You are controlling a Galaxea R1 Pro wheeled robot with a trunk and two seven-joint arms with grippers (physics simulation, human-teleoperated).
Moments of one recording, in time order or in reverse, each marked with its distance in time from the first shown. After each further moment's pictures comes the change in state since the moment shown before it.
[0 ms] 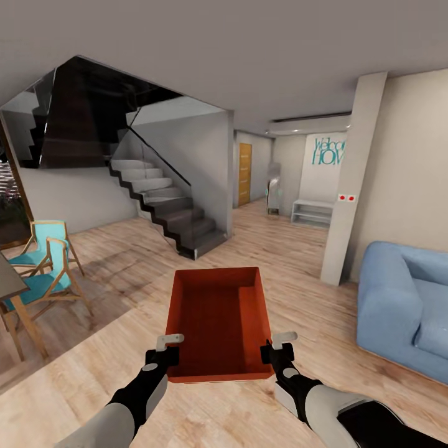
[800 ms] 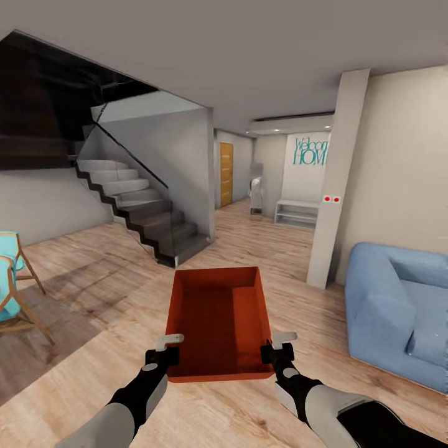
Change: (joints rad) left arm 0.000 0.000 0.001 0.000 0.000 0.000 0.000; right arm 0.000 0.000 -0.002 -0.001 0.003 0.000 -0.001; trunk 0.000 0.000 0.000
